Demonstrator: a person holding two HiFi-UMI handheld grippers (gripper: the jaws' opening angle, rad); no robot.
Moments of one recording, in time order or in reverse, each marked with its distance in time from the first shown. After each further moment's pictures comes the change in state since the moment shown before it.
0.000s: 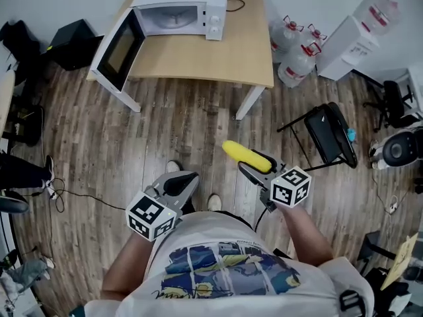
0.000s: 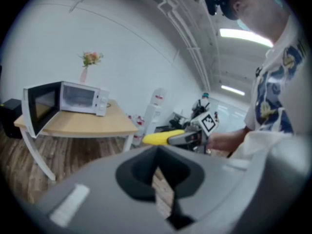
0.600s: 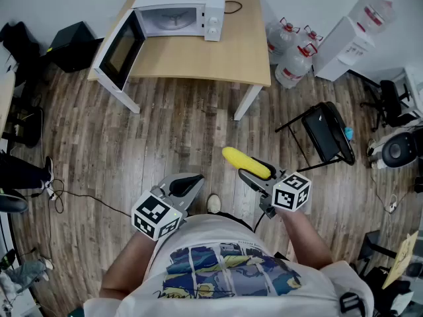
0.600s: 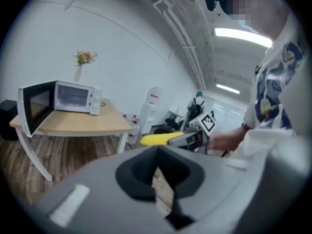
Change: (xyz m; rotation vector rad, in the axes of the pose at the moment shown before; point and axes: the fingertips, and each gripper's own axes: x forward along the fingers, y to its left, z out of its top) left arm -0.008 -0.029 -0.009 0.022 0.021 -0.042; right arm -0.020 0.029 -0.024 0.092 -0.014 0.053
